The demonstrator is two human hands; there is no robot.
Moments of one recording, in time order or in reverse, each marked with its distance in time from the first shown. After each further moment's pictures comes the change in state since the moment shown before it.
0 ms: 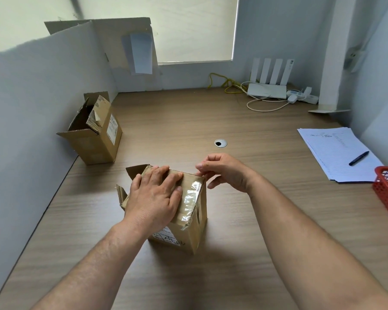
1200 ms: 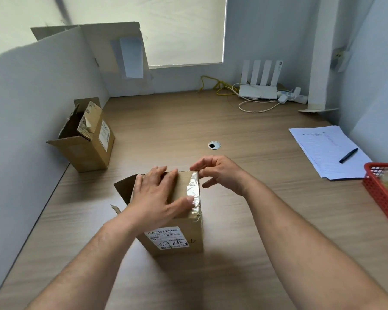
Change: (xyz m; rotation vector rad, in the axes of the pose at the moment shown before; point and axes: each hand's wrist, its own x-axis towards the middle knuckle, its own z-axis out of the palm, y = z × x) left_hand 0.016 0.001 -0.011 -0.139 -0.201 0.087; right_hand -0.002 0.004 -0.004 -0.093 0.073 -0.077
